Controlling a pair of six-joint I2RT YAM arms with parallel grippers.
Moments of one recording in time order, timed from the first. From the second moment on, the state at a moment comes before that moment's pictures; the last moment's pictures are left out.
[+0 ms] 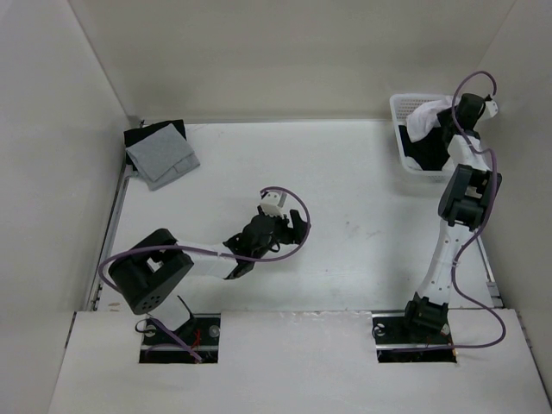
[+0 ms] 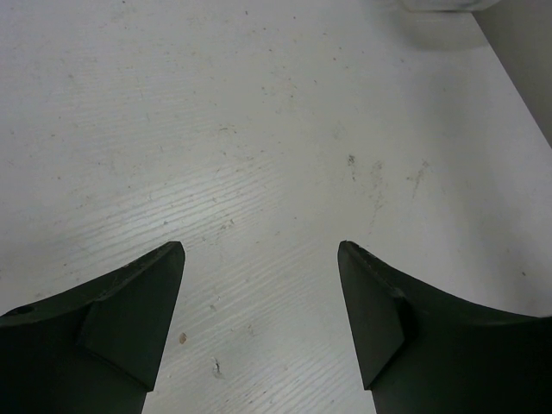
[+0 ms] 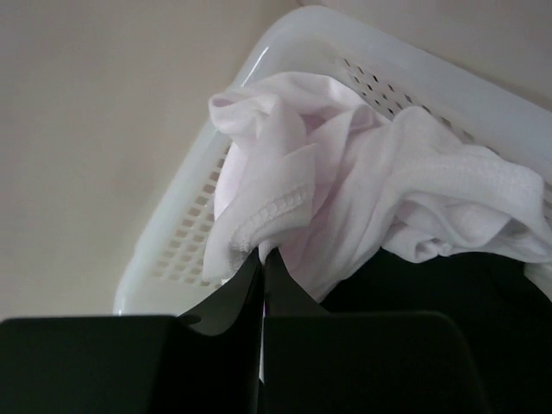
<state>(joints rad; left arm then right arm) -0.88 1.55 0.52 0.76 -0.22 -0.55 -0.33 2.45 2.11 0.01 0.07 0.82</state>
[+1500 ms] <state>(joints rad) -0.39 0.95 0.32 0.32 -0.09 -0.90 1.32 0.93 0.26 0.34 0.37 0.98</state>
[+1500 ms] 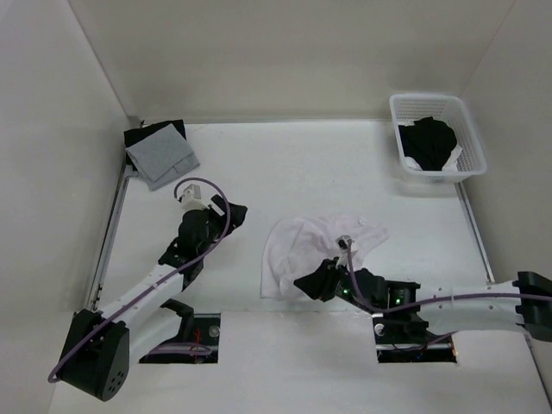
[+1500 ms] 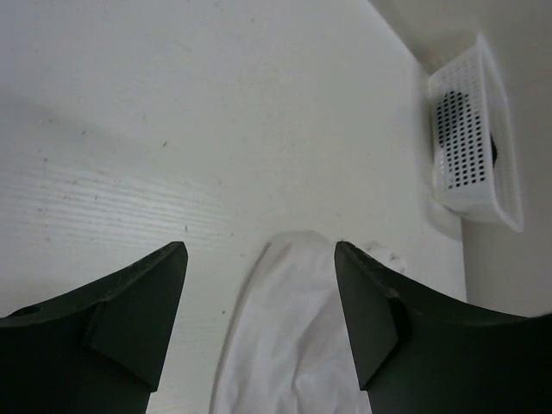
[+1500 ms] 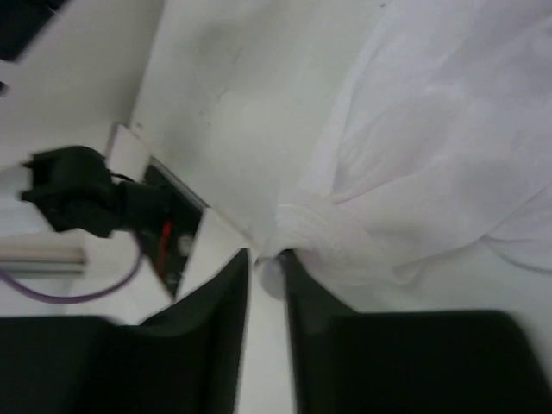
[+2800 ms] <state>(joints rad) -0.62 1.36 0.46 0.25 -0.14 -0.72 0.70 1.09 0.72 -0.01 0.49 0.69</state>
